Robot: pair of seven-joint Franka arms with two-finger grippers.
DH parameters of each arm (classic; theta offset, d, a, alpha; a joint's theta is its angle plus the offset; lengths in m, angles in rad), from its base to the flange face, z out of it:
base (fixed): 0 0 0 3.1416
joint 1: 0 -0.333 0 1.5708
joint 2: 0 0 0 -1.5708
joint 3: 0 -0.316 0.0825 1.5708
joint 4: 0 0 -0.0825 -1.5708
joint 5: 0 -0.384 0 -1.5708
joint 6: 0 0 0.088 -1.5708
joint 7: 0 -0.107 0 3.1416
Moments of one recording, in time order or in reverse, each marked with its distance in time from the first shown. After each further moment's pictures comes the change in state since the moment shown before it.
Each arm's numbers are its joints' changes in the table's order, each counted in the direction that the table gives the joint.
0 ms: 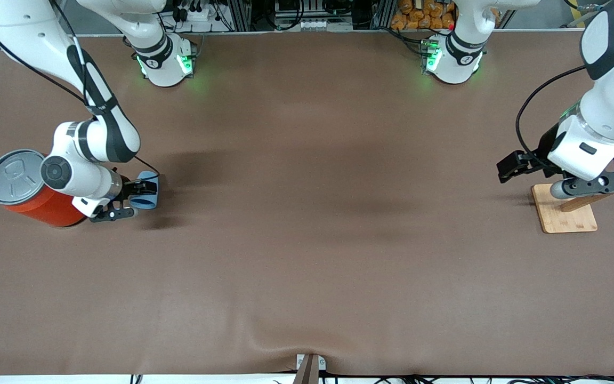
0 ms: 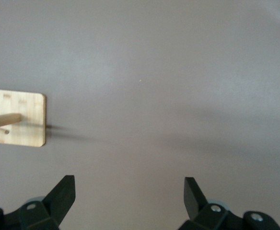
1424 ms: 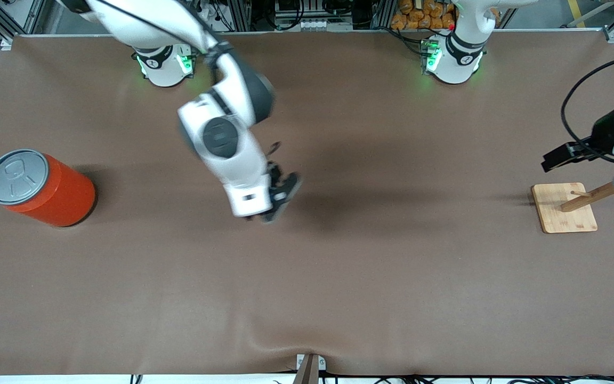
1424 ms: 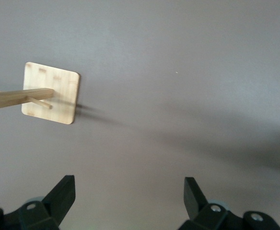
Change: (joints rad) left arm -0.113 -0.022 -0.018 -0.030 0.000 -0.102 -0.006; right arm -0.673 0.241 -0.056 -0.870 0.013 -0.371 0.240
